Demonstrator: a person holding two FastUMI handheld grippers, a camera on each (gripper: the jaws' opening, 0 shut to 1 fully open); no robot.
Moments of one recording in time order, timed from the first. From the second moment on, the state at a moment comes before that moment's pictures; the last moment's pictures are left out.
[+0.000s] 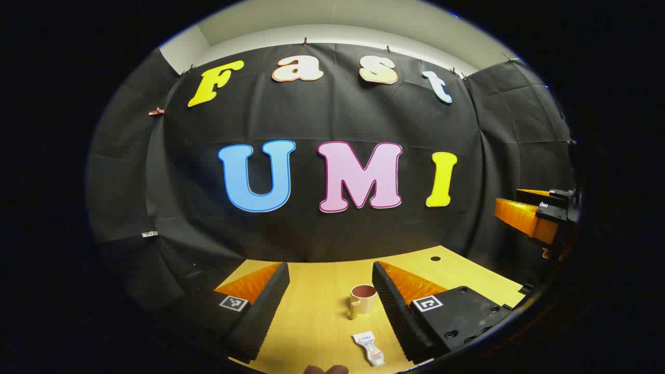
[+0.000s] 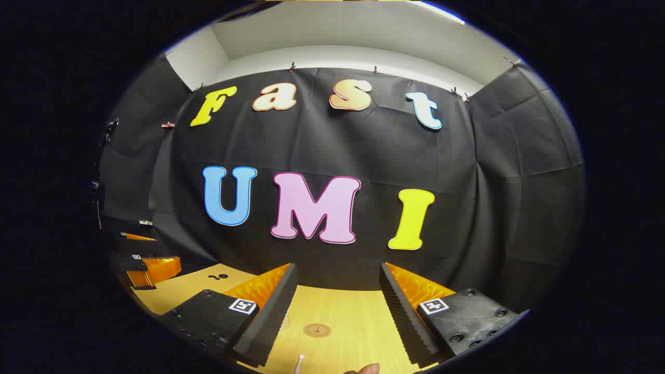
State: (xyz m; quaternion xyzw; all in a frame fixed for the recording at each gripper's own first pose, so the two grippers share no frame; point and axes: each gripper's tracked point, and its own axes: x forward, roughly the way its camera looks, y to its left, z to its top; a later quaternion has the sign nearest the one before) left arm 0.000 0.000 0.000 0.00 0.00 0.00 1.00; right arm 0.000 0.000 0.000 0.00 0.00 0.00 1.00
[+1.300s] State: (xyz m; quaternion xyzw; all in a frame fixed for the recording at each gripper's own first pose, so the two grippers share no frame) left arm 0.008 -0.040 -0.064 0.00 0.09 -0.03 1.00; right arm -0.009 -0.013 -0.024 -0.01 0.03 0.01 1.00
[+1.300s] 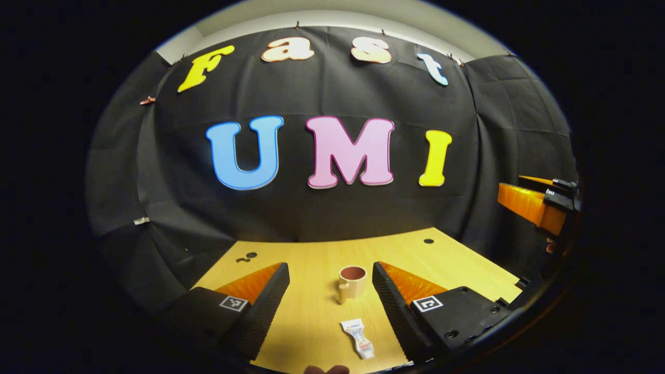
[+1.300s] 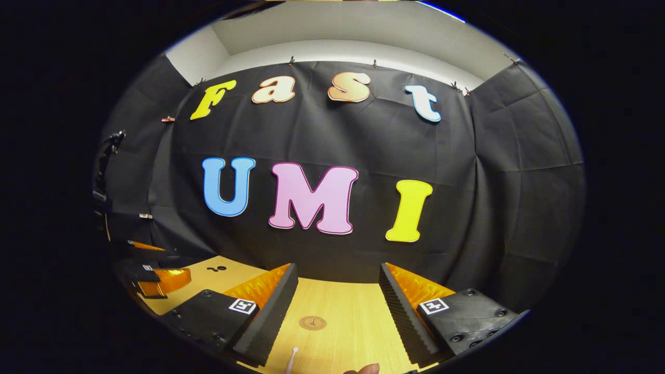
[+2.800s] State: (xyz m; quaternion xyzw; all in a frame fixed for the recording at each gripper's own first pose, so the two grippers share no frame) left arm 0.054 -0.089 -0.361 -0.06 0.47 0.05 0.88; right arm 0.012 -0.094 -0.154 0.02 0.17 0.05 0.98
